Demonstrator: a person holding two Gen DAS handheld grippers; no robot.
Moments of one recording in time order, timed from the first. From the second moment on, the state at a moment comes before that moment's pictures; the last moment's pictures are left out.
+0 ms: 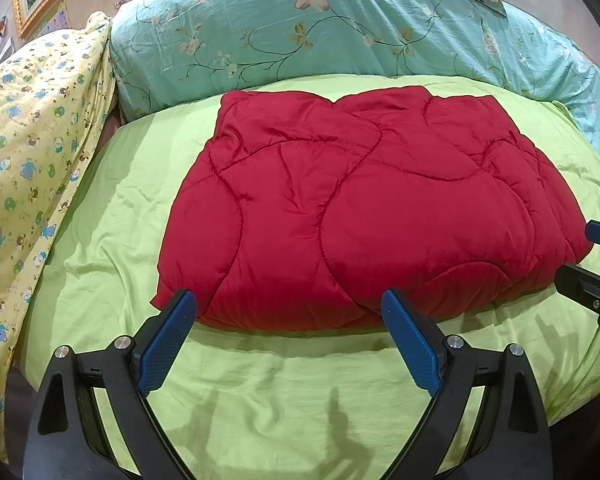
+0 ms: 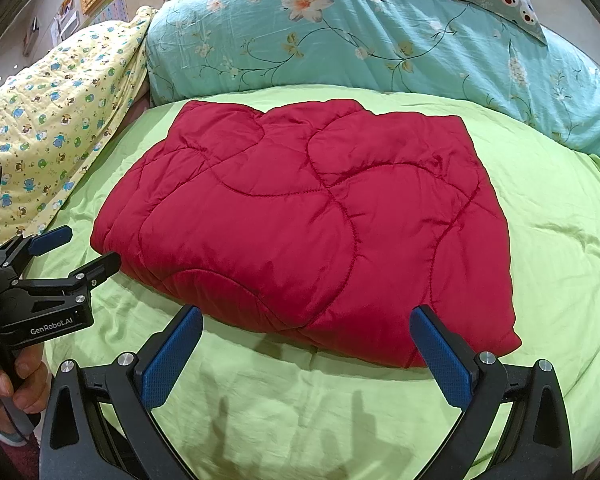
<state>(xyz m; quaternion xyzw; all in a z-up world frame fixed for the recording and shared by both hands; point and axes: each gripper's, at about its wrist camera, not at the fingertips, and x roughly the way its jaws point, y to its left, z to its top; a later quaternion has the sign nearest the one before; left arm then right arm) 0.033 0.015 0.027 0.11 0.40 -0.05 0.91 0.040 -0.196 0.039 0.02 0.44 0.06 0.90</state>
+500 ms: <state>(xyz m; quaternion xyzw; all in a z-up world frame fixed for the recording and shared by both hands) 0.036 0.015 0.031 0.11 0.40 -0.05 0.91 0.043 -0.201 0.044 0.03 0.43 0.06 0.90</state>
